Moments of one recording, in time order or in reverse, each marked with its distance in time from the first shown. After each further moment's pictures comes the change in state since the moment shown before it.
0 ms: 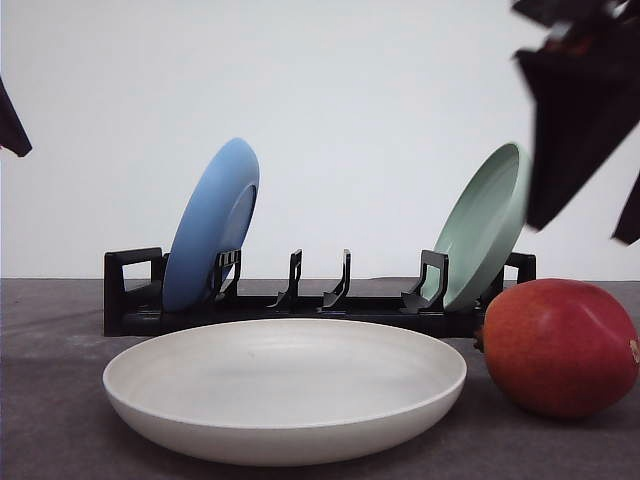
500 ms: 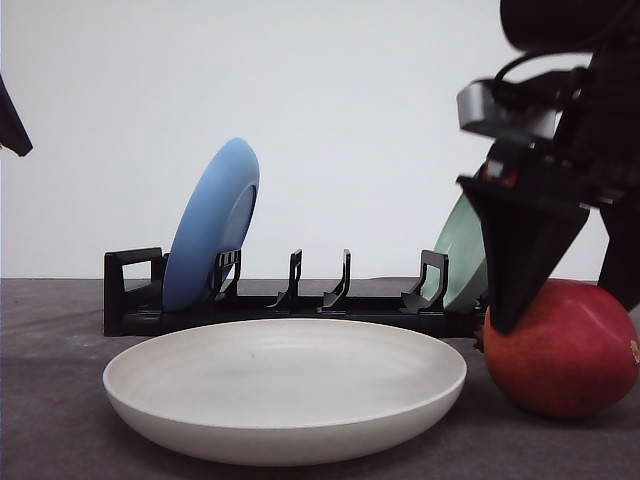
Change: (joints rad) left_arx 0.000 0.000 0.000 0.001 0.000 0.001; right_arx 0.000 0.243 0.000 0.081 -0.008 -0.009
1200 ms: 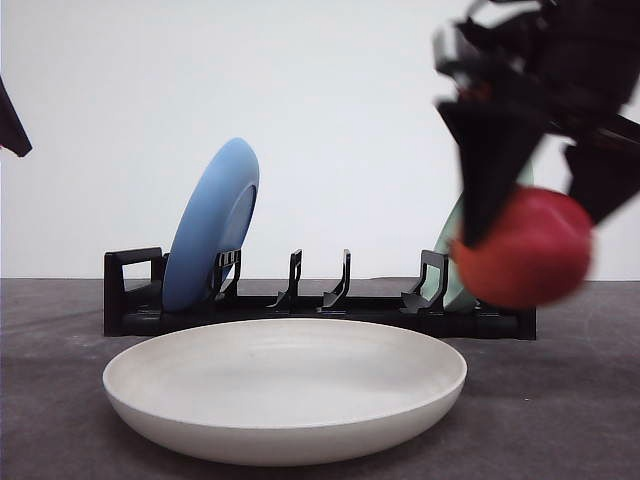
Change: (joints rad) left_arx 0.000 0.000 0.000 -0.007 0.000 0.000; right_arx 0.023 0.026 0.221 -0.145 -0.060 -0.011
